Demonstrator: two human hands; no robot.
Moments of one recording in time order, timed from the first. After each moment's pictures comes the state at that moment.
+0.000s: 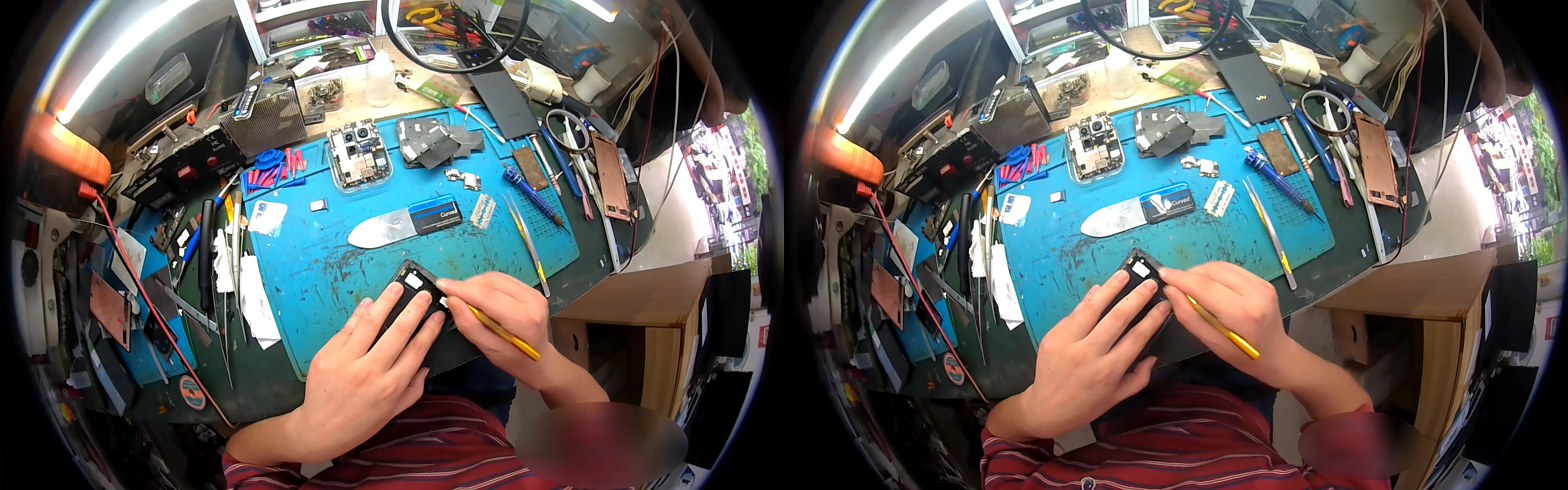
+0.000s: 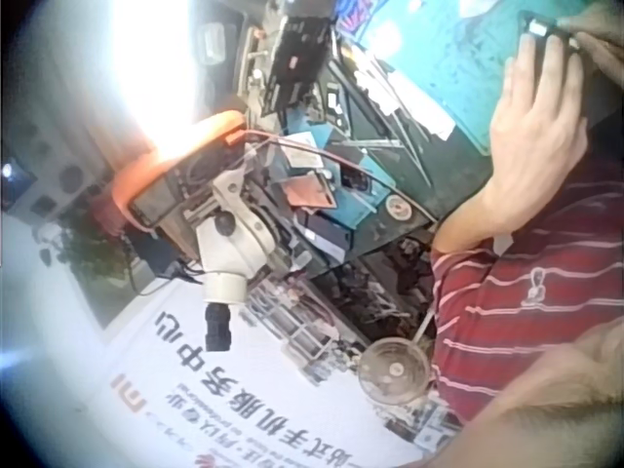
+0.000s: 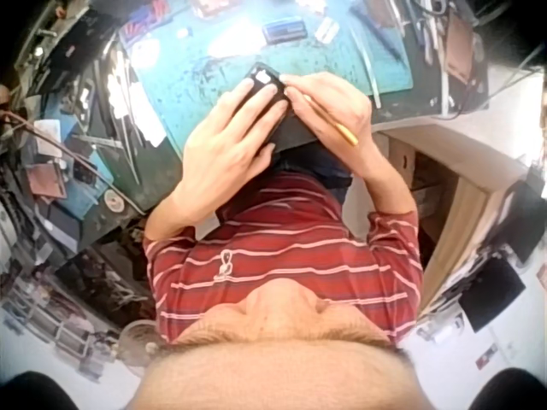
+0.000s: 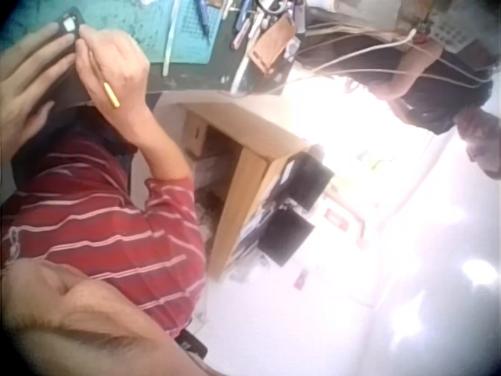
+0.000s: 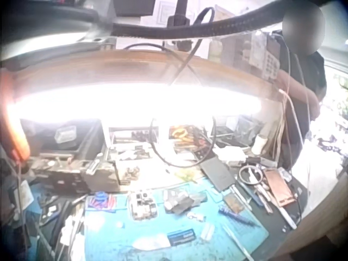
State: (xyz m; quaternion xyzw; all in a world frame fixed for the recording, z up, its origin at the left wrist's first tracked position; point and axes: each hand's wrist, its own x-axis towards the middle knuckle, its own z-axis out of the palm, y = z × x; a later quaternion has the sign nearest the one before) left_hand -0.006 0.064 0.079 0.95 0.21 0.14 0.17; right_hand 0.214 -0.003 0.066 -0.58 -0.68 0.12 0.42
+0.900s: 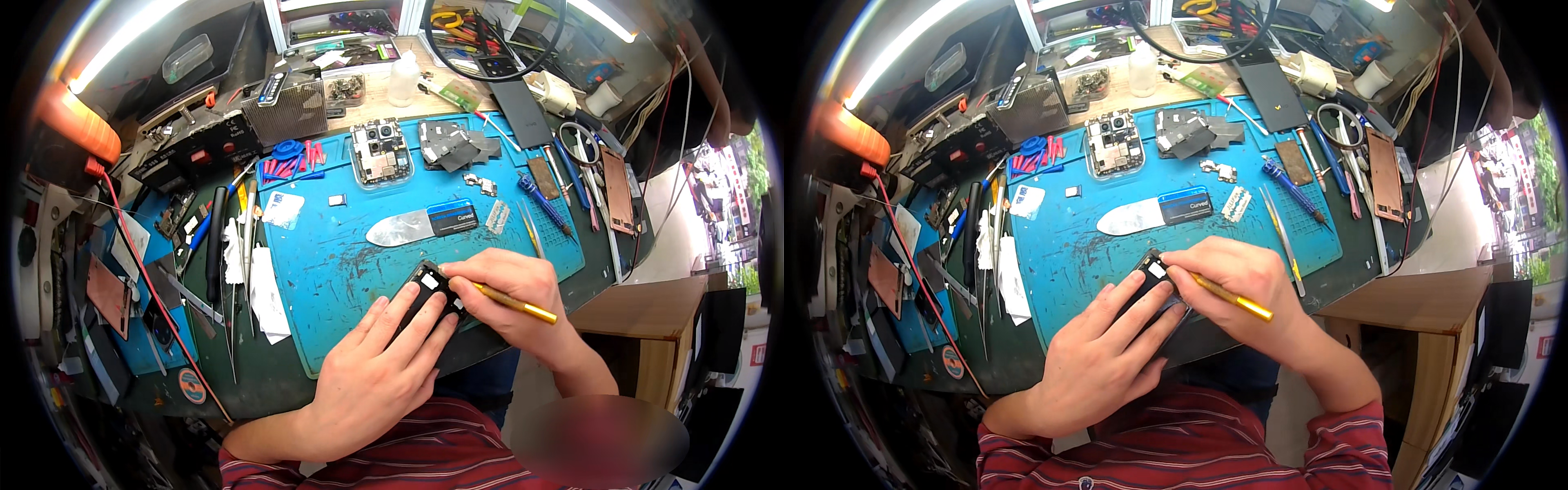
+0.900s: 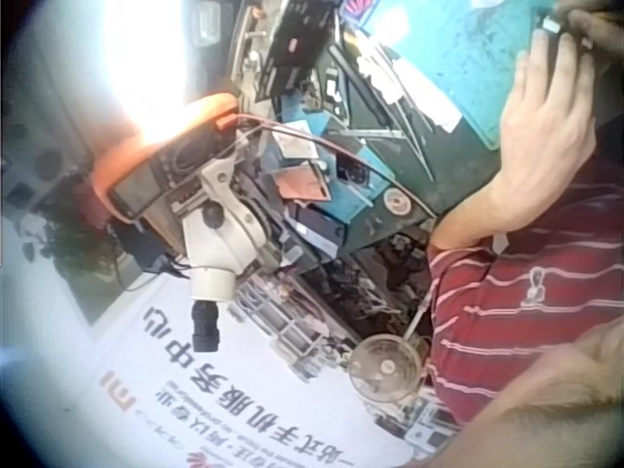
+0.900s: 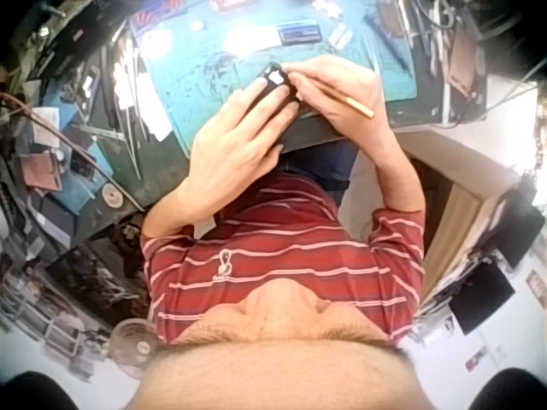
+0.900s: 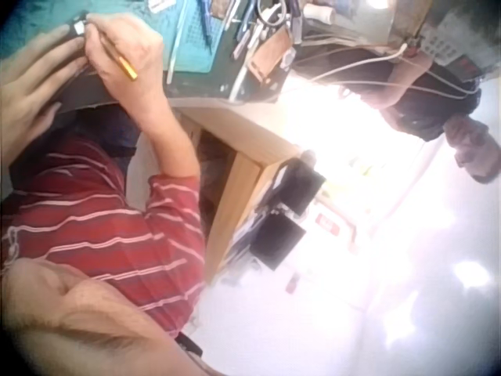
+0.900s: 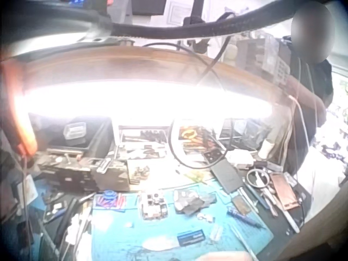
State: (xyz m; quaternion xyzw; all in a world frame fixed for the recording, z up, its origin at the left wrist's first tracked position) left_hand -0.008 0.064 0.077 0.95 0.21 0.15 0.18; right_hand 0.224 0.023 0.085 -0.58 -0.68 0.22 0.39
